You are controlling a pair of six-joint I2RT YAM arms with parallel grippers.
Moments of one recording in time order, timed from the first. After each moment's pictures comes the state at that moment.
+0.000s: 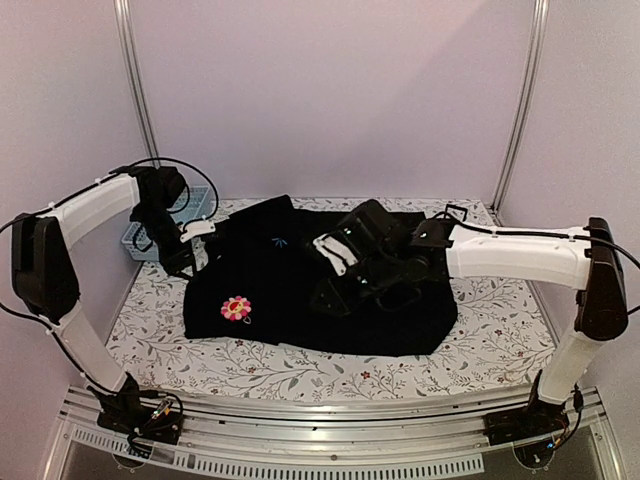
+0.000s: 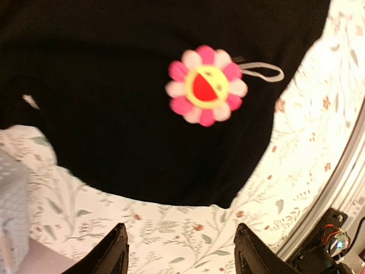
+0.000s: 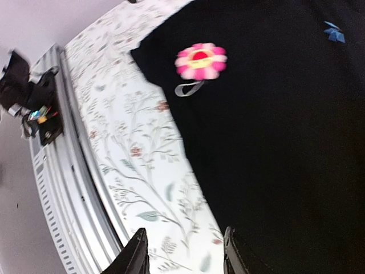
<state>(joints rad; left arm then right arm) -0.18 1.68 1.46 -1.20 0.18 0.92 1.00 1.73 1.40 -0.50 -0.12 0.25</state>
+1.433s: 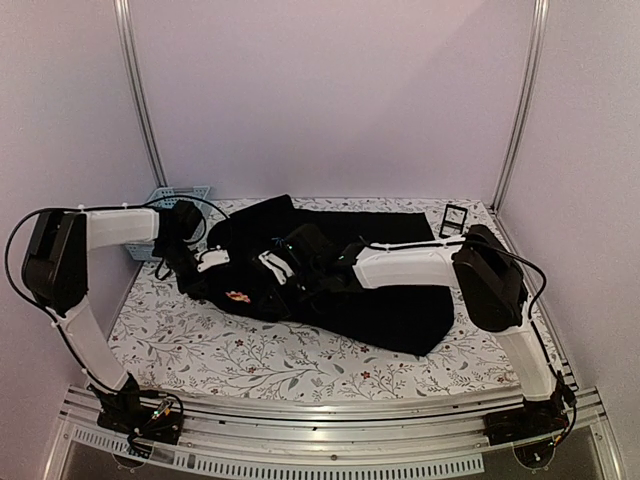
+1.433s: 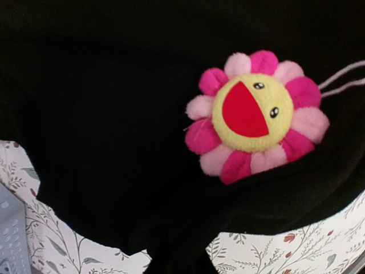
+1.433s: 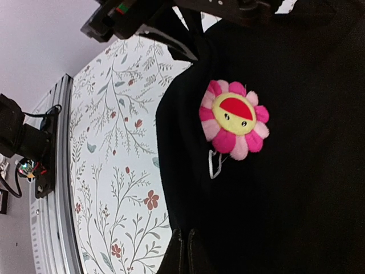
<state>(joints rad) -0.22 1.74 1.15 -0.80 0.10 0.89 0.99 2.33 1.80 -0.19 -0.44 0.19</state>
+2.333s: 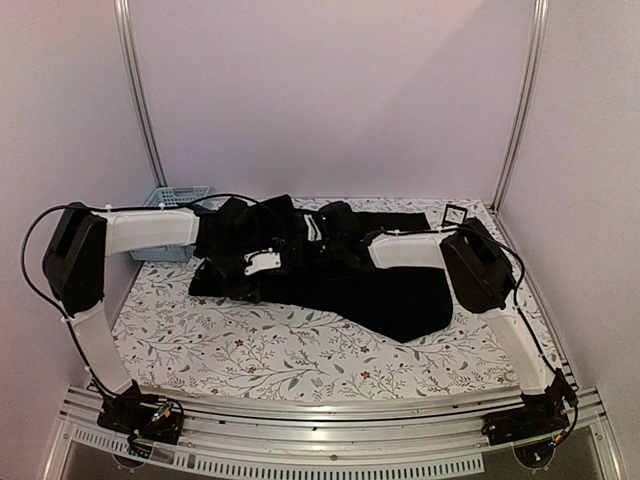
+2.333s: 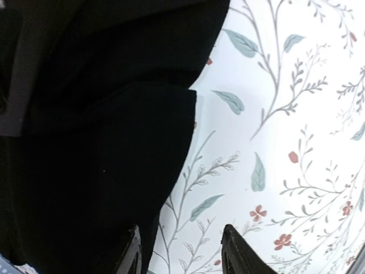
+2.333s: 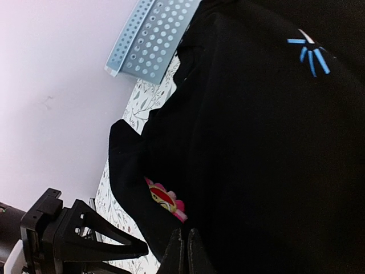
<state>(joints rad) -0.53 1.81 1.27 -0.76 0.19 0.83 0.79 2.48 1.91 0.11 -0.51 0.79</state>
